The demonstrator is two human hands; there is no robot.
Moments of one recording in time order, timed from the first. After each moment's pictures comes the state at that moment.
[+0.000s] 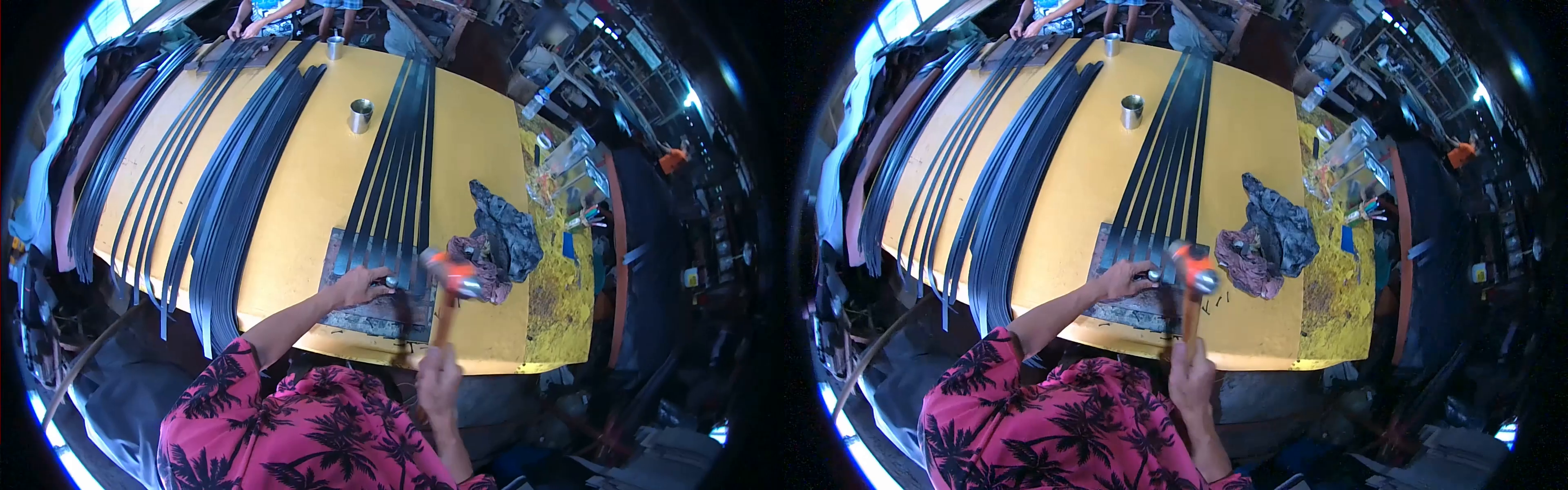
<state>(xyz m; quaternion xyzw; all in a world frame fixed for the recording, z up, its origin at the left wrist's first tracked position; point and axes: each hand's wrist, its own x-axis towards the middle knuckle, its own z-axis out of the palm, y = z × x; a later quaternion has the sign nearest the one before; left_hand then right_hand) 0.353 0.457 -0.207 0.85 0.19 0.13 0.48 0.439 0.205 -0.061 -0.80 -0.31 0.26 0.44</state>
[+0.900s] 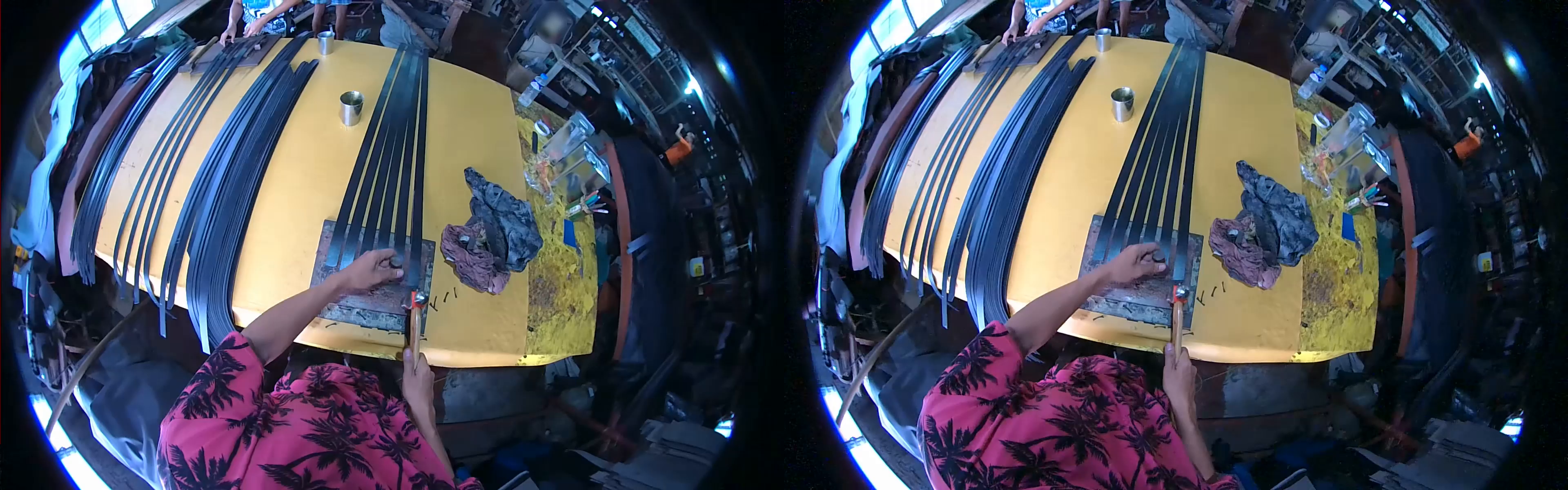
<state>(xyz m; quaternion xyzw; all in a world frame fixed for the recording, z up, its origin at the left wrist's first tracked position) 0.396 0.455 -0.199 0.73 0.21 0.12 0.64 0.440 0.171 -0.144 -0.88 -0.23 0.35 0.25</state>
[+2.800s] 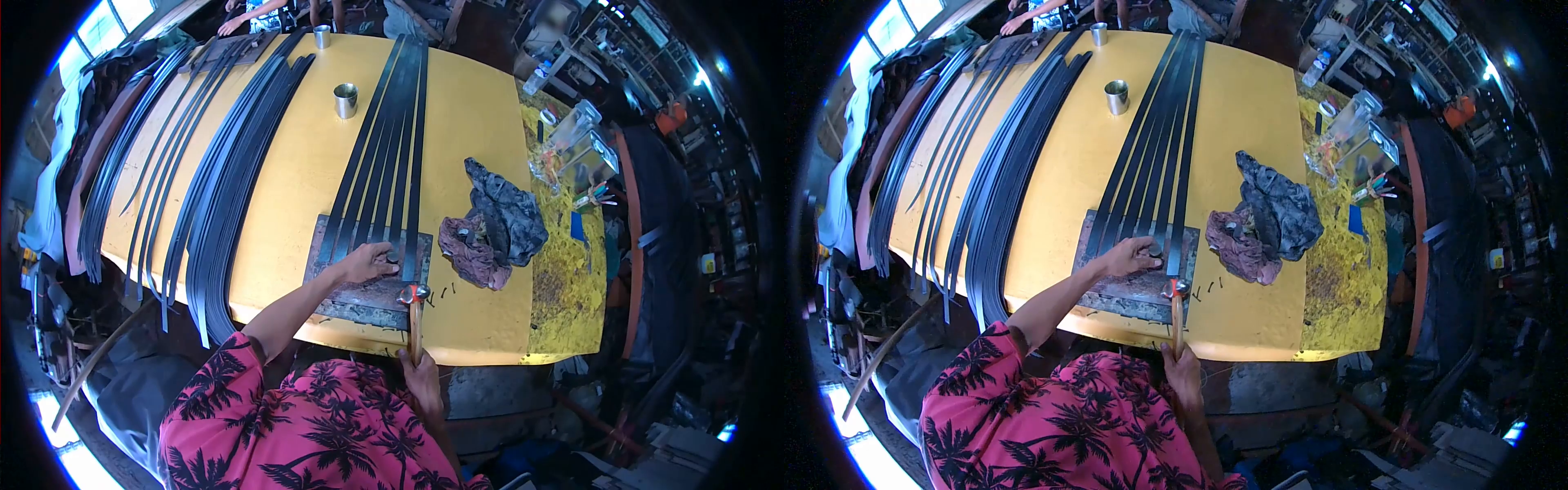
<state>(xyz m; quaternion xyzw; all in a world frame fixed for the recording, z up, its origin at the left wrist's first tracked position) 0.405 0.457 -0.190 0.80 0.24 0.06 0.55 0.477 0.156 -0.171 -0.84 -0.28 0.39 0.27</state>
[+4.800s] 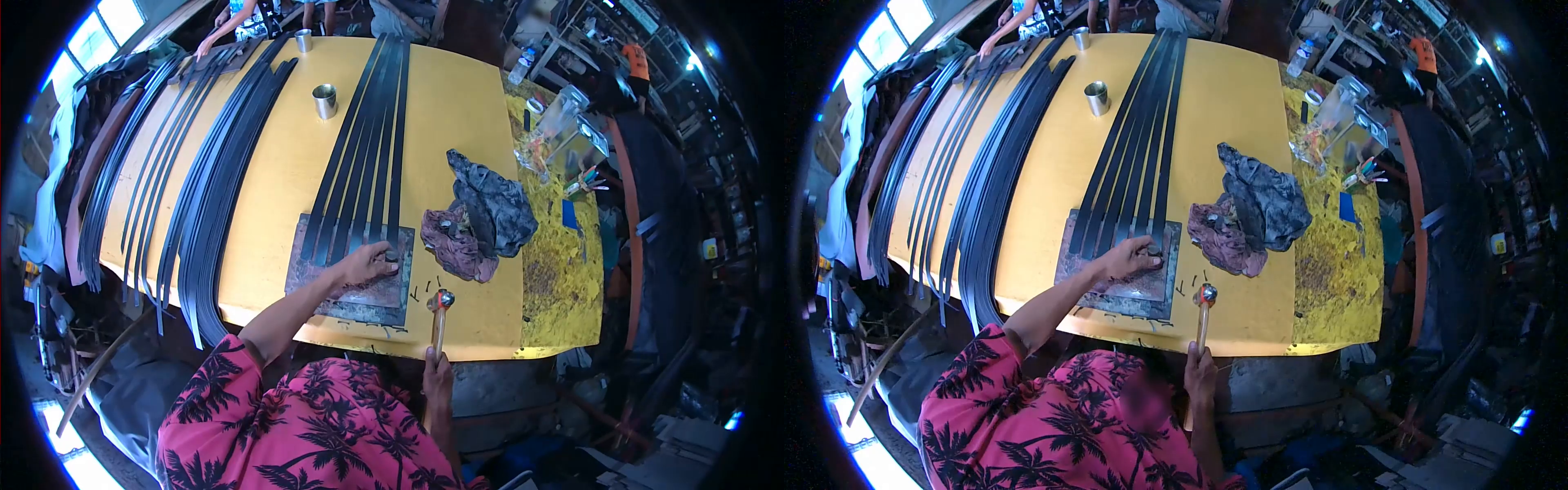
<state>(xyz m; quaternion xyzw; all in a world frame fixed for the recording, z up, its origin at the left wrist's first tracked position) 0.441 0.431 -0.206 0.78 0.23 0.08 0.58 0.522 0.108 -0.181 -0.88 -0.18 0.34 0.26</state>
